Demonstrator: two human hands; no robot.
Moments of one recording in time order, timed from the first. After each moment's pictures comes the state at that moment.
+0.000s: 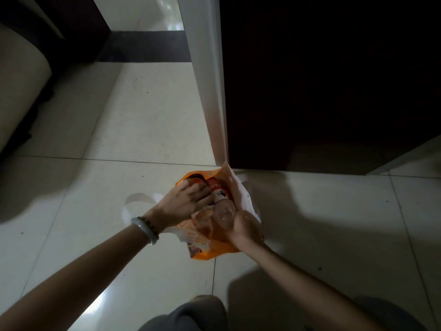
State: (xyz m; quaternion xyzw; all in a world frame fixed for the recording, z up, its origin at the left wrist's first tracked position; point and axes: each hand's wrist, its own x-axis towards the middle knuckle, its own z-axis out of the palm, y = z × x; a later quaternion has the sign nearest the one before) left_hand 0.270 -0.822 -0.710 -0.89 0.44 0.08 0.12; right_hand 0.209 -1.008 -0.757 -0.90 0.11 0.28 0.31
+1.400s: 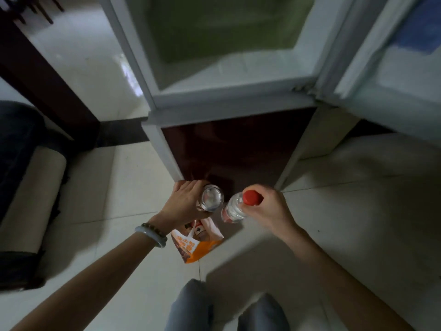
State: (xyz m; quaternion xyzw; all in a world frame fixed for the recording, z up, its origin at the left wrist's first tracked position) left_hand 0.222 -0.964 -0.207 -0.94 0.30 0.05 -0.18; right_hand 0.143 -1.188 -0.165 -0.89 0.06 0.01 0.45
